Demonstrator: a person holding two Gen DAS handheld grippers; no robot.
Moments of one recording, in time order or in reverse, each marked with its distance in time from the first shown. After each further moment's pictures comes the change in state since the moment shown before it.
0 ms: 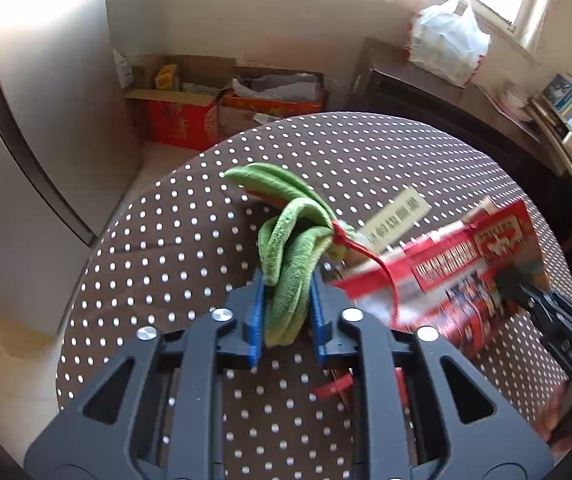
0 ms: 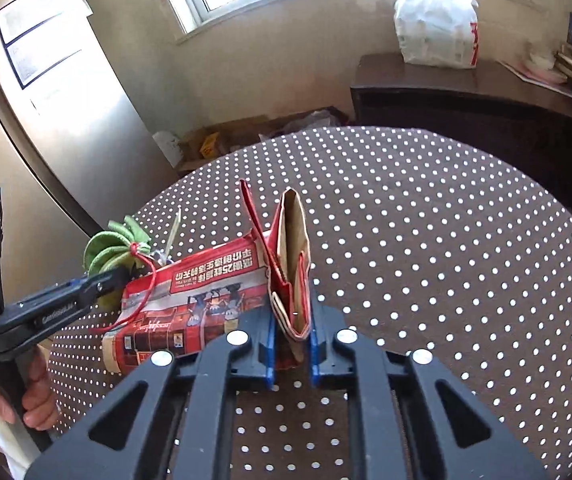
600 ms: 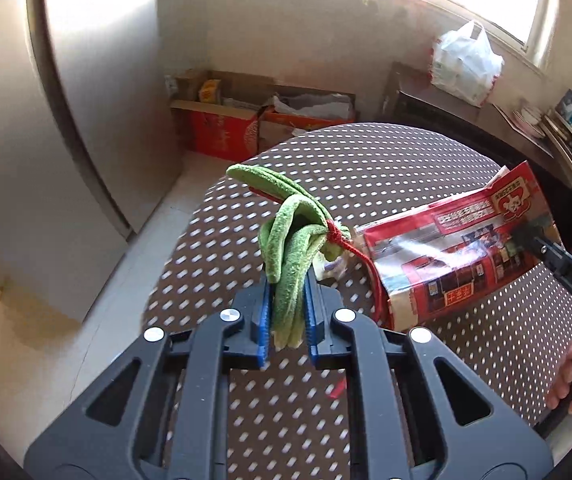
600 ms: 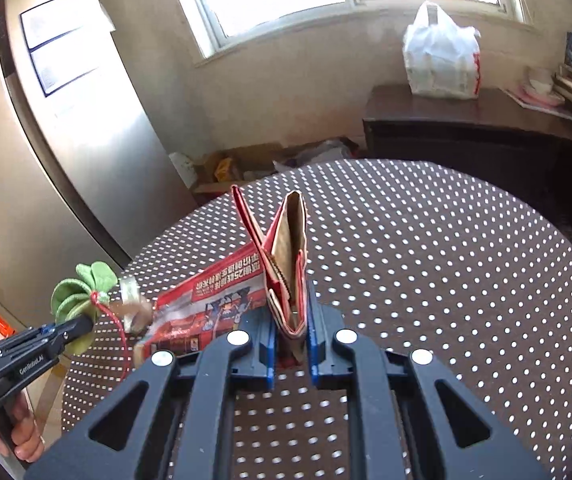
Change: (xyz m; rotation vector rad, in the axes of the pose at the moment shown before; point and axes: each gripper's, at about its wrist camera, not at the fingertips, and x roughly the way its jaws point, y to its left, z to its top) left arm -0.083 0.031 -0.049 -0.059 -0.082 0.113; right arm -0.053 0.031 -0.025 -0.031 -0.112 0.019
